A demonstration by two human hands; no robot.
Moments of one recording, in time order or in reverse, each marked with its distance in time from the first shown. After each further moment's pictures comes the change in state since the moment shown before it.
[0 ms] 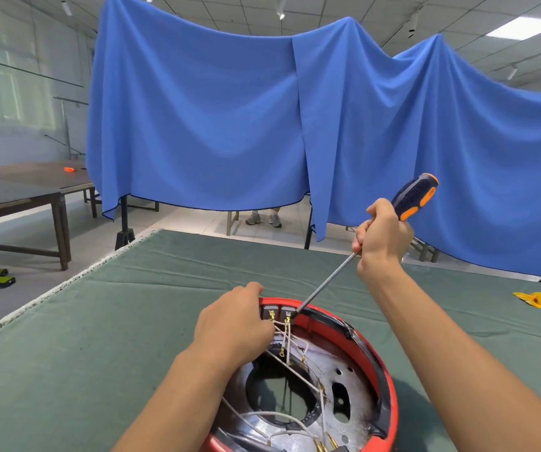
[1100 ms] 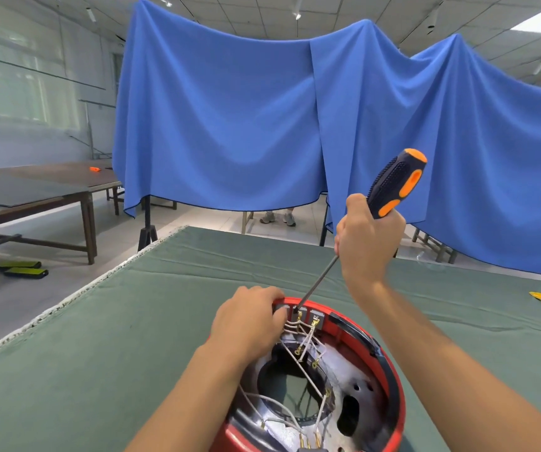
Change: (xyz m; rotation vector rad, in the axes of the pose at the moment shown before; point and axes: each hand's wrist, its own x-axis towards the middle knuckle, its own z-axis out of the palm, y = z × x) left_hand -0.026 -0.018 -0.011 -0.013 0.051 0.099; right_hand -0.097 -0.026 0.021 -0.044 -0.215 -0.337
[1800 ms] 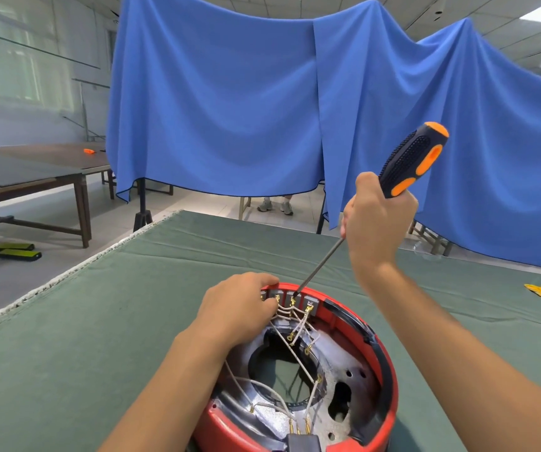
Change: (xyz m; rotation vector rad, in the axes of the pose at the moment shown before) left_hand -0.002 -0.001 -0.005 -0.040 -0.043 -0.040; right_hand 0.005 -0.001 -0.008 0.019 -0.011 -0.051
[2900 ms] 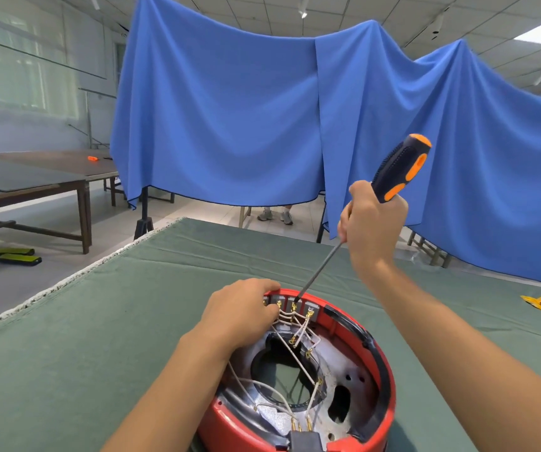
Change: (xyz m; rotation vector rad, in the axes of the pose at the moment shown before) left_hand -0.002 -0.001 -0.003 0.007 -0.019 0.030; right_hand 0.011 0.004 0.000 0.012 -0.095 0.071
